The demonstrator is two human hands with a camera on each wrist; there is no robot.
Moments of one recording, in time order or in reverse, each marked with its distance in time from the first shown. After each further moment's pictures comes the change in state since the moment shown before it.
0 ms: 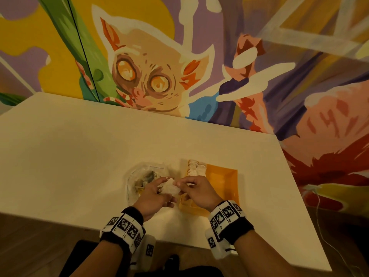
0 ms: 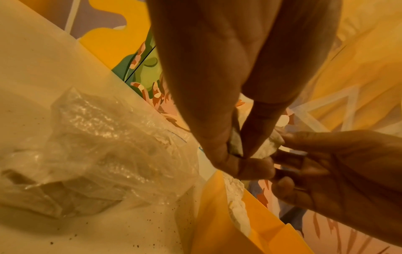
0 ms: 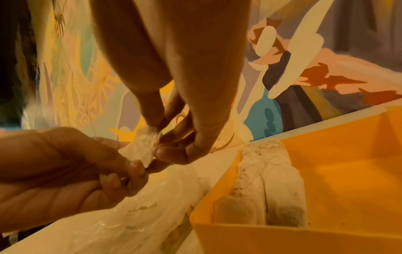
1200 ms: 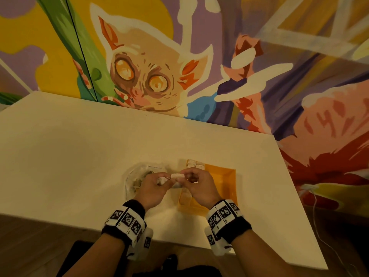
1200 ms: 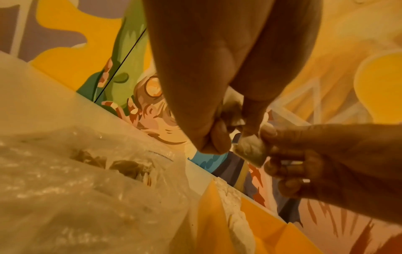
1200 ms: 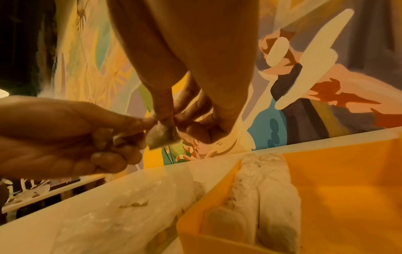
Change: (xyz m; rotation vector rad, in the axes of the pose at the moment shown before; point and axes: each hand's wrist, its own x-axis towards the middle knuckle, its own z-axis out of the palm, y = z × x) left_hand -0.002 0.030 0.012 0.359 0.215 0.227; right_hand 0.008 0.002 -0.004 -0.140 0.232 -0.215
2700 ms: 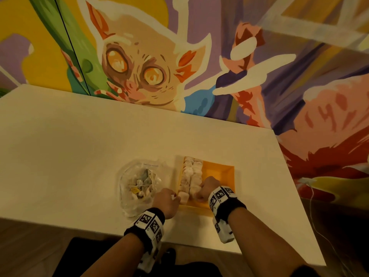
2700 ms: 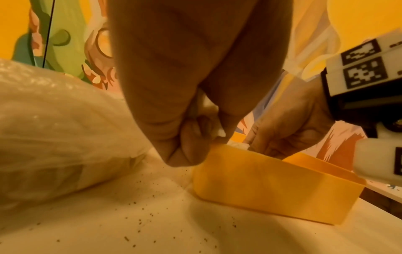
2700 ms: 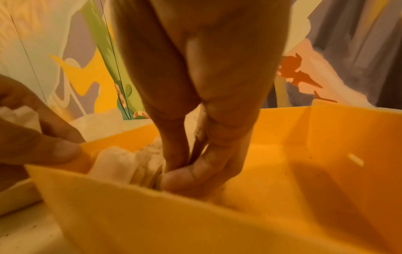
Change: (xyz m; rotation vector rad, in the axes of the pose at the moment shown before) left_hand 0.018 -0.056 0.057 0.586 -0.167 -0.266; right_hand 0.036 0.058 -0.028 -0.632 -0.238 0.746
